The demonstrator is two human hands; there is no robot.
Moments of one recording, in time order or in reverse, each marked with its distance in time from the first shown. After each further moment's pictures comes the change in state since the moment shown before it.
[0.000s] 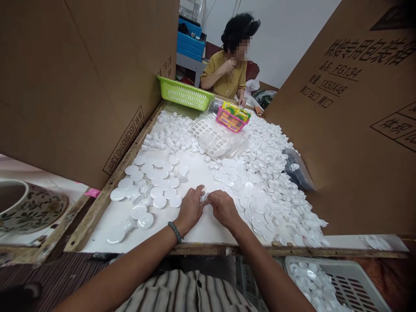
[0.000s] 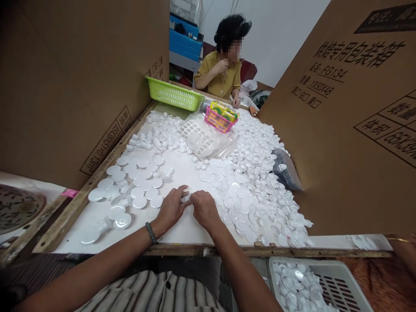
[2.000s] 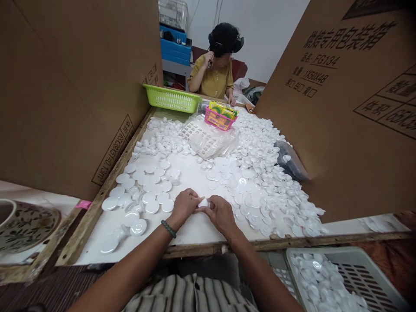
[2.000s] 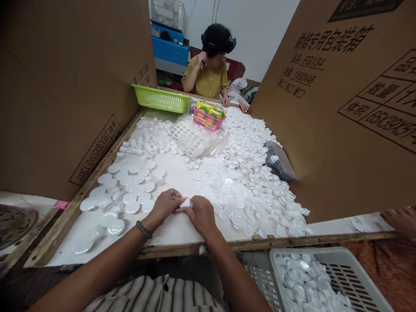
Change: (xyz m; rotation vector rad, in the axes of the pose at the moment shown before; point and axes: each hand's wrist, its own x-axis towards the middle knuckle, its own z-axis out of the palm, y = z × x) left_hand 0.020 0.011 -0.008 -0.382 -0.199 -0.525; right_hand -0.026 -0.003 0.015 0.271 0.247 0.296
